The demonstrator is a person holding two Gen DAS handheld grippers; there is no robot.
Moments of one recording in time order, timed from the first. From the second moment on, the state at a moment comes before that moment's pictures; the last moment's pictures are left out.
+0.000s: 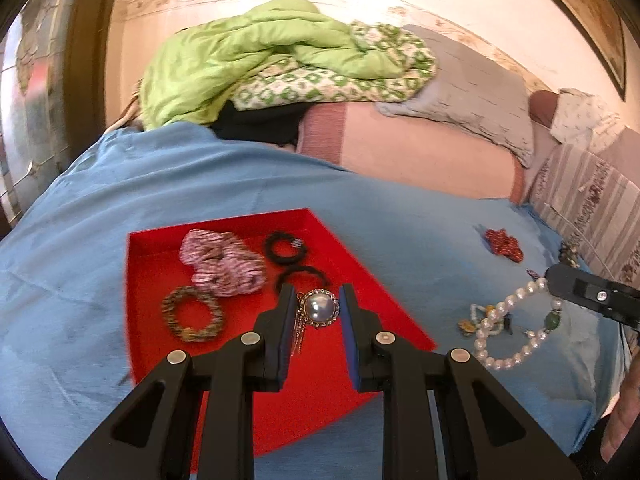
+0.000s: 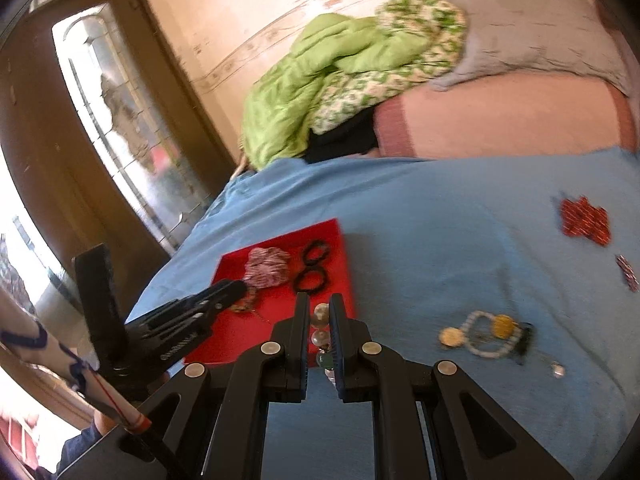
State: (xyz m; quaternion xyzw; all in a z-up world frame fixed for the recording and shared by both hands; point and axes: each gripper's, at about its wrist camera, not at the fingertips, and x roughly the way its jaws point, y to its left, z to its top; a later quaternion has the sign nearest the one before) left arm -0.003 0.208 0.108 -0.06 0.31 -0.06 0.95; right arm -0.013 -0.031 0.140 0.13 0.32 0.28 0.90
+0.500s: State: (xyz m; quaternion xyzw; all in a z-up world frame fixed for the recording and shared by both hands) left arm 0.004 0.269 0.086 -0.12 0.35 -0.01 0.93; right arm 0.026 0.062 0.136 0.11 0.36 0.31 0.87
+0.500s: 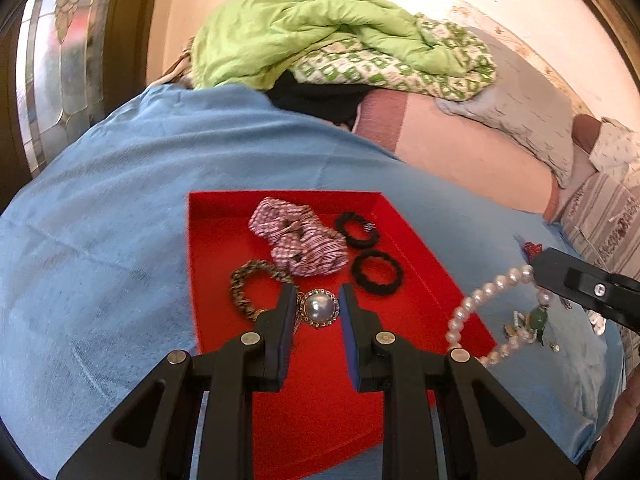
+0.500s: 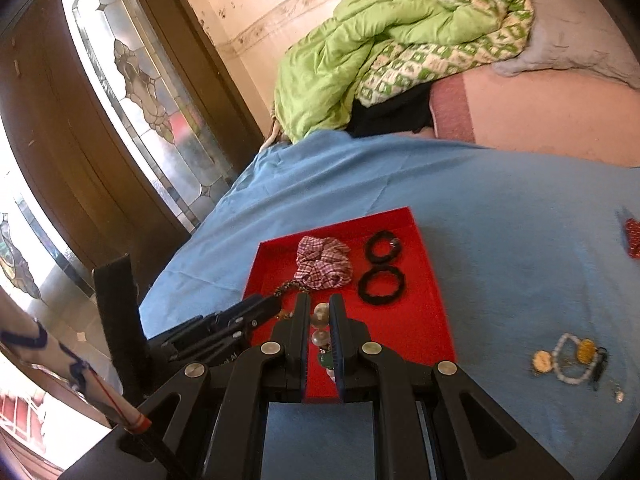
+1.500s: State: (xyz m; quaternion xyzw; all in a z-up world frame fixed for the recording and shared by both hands) left arm 0.033 0.263 0.058 -0.12 0.41 0.01 0.90; right arm 0.102 0.088 0.063 0.12 0.45 0.24 0.85
